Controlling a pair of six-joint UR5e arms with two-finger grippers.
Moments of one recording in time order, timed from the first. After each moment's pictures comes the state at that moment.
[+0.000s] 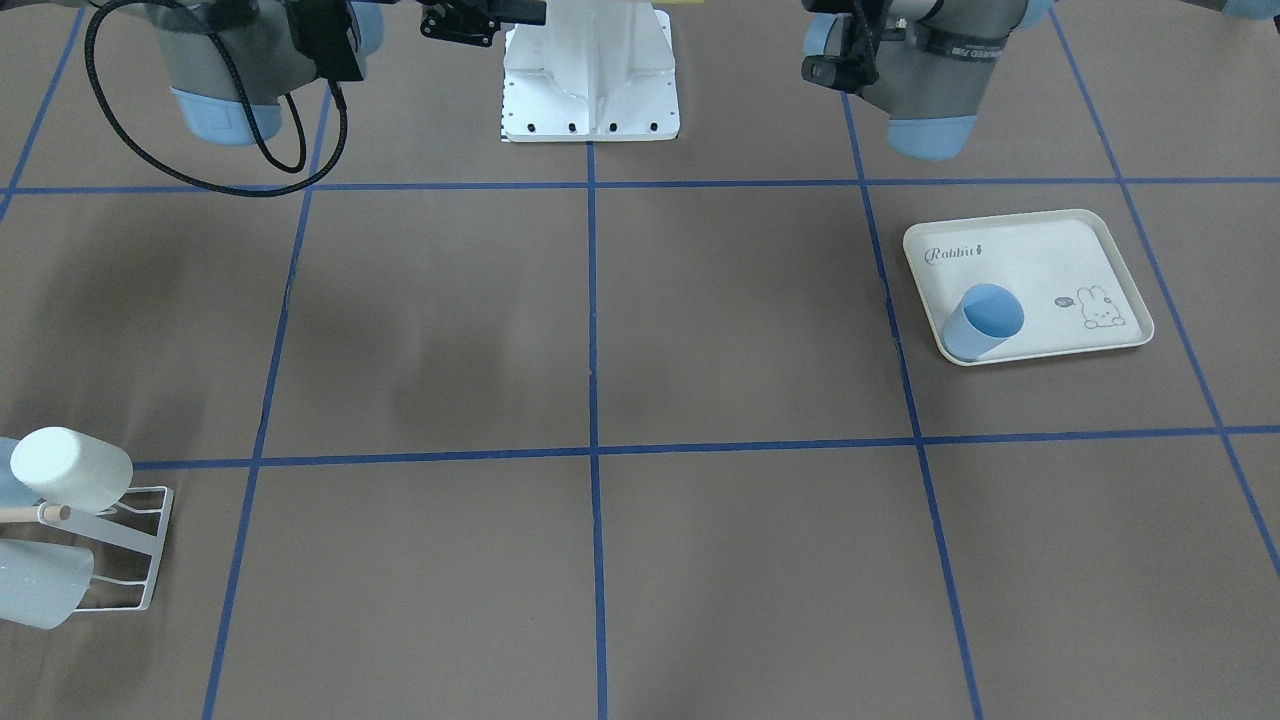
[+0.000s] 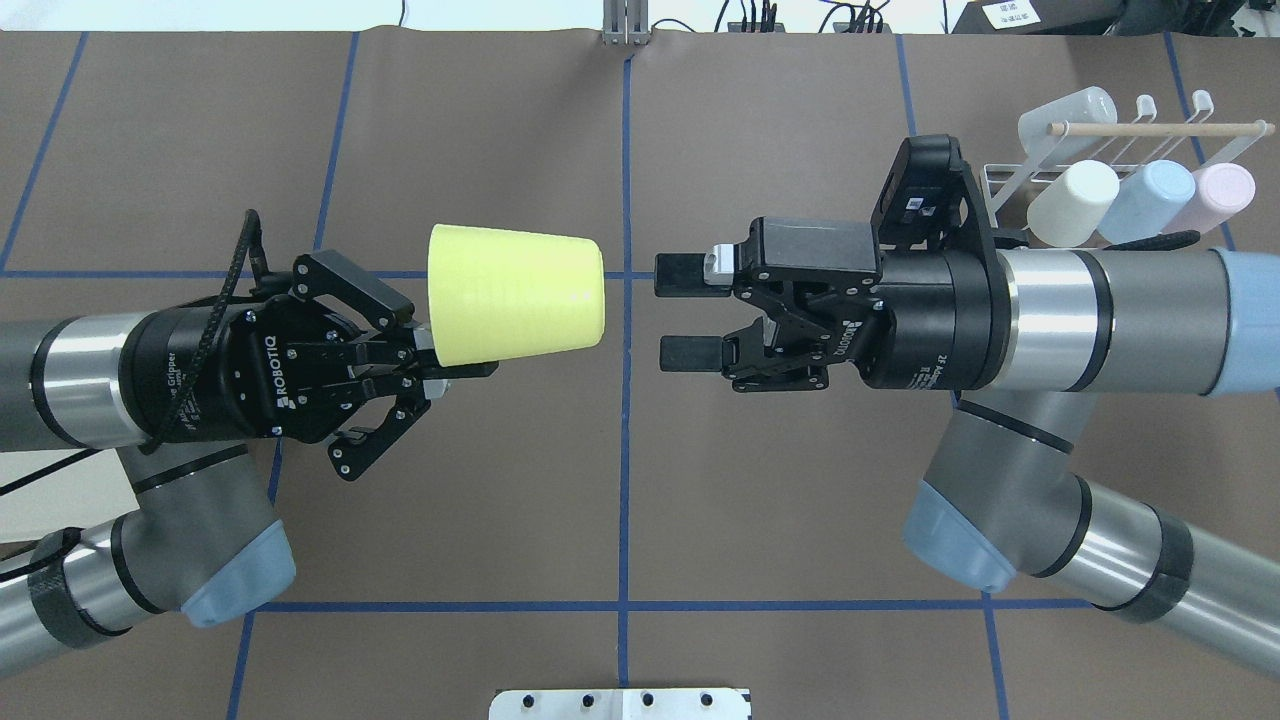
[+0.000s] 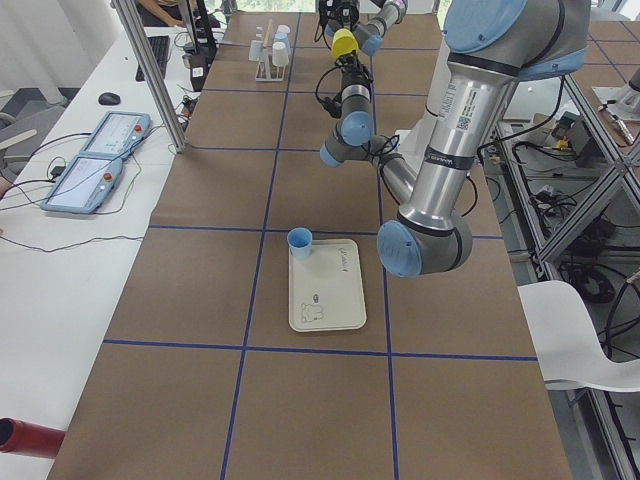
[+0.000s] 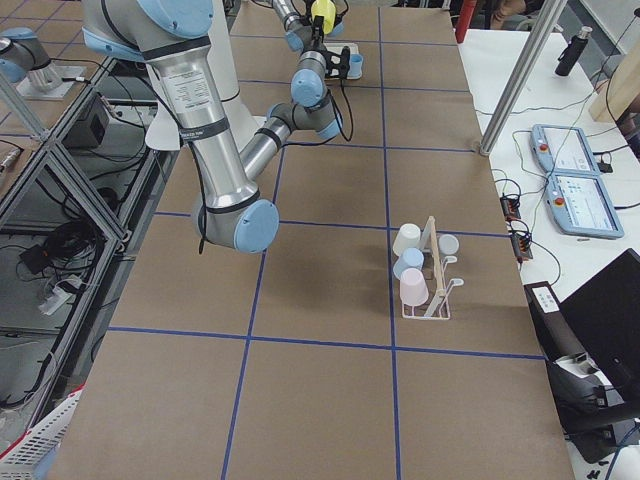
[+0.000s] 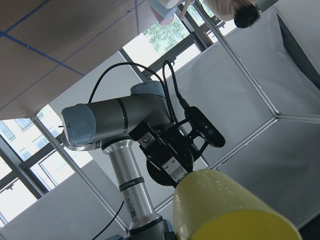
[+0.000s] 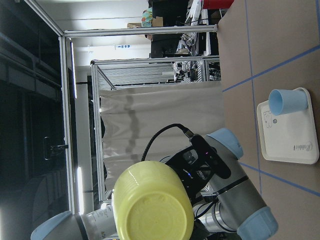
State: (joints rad) left arm -0.55 -1.96 -1.83 -3.48 -1.86 -2.94; right arm 0.59 -1.12 1.88 0.04 1.96 2.04
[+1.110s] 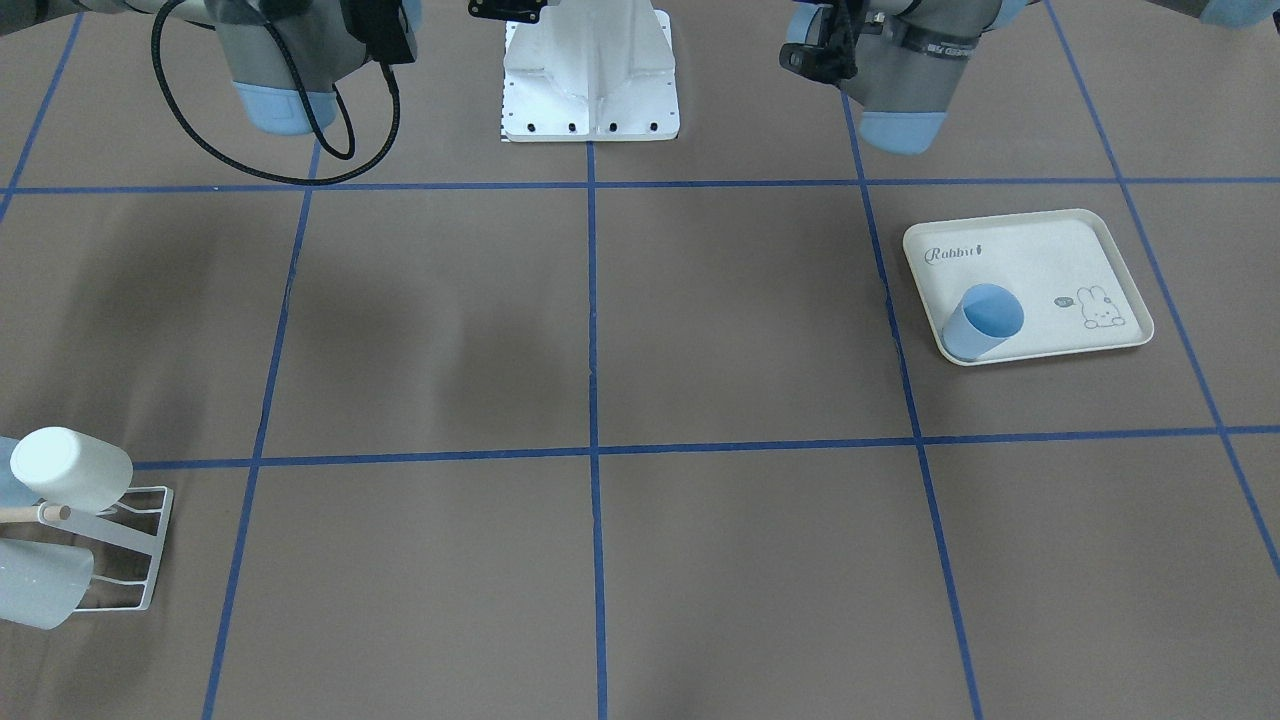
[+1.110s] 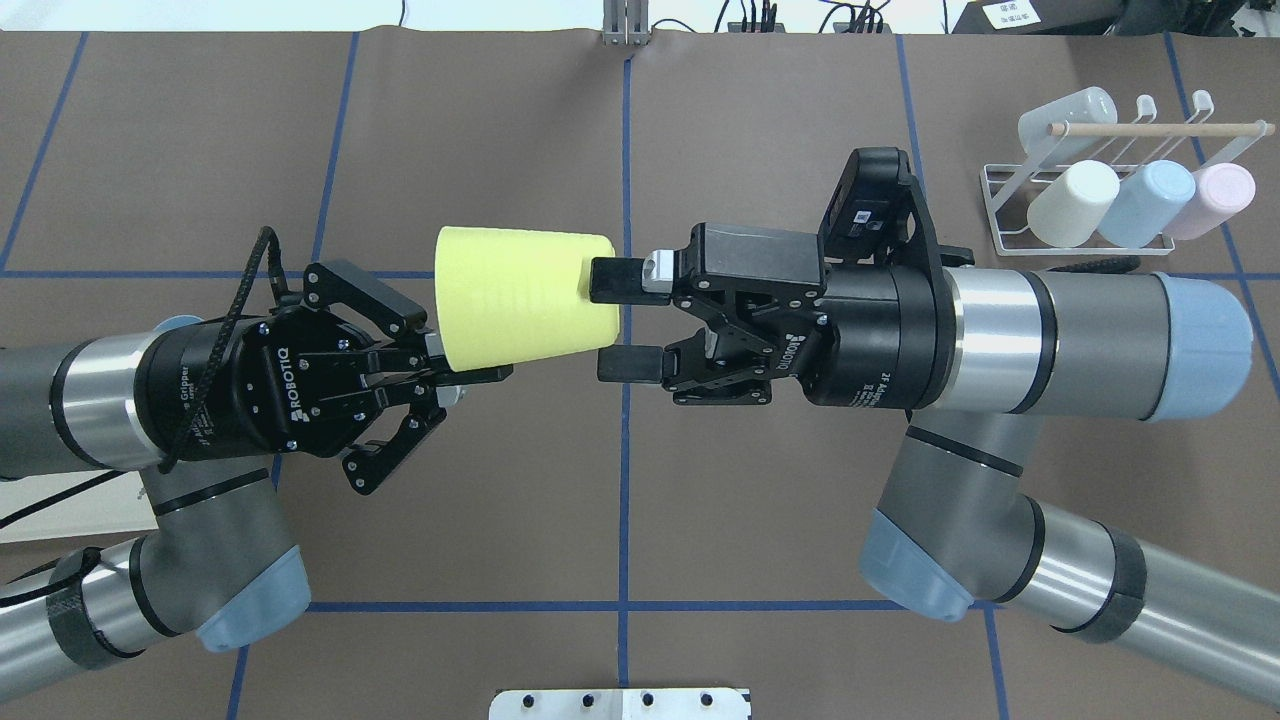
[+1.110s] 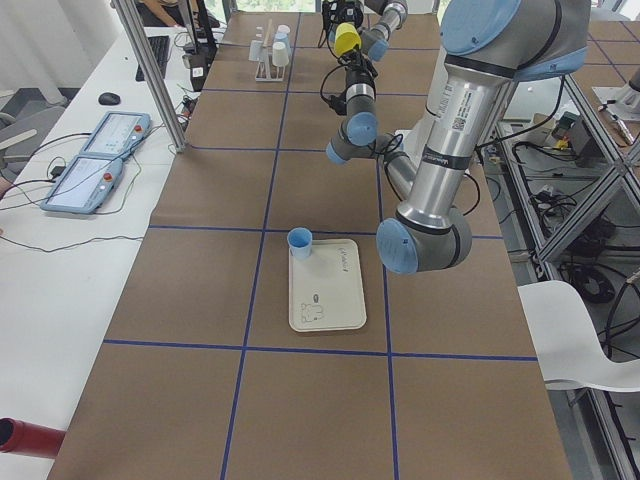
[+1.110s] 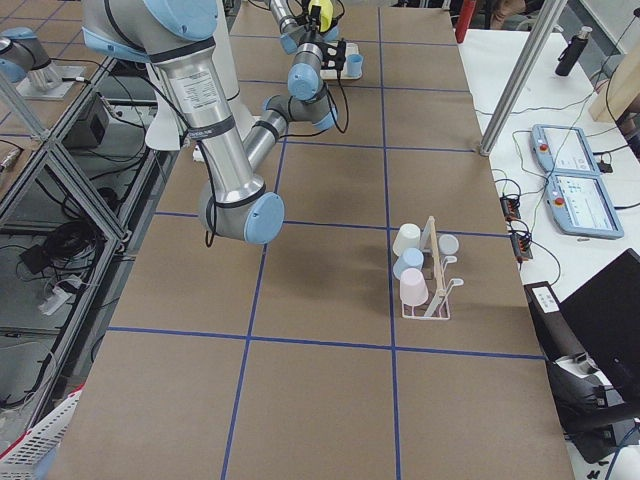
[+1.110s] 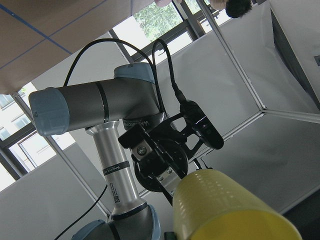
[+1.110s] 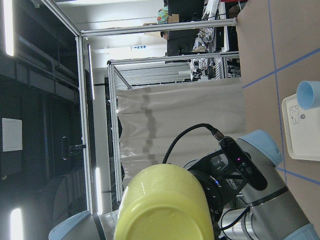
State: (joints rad) left arm -0.52 -1.97 -1.82 -3.52 -1.81 -2.96; right arm 0.55 -1.07 1.86 0.04 1.88 2.03
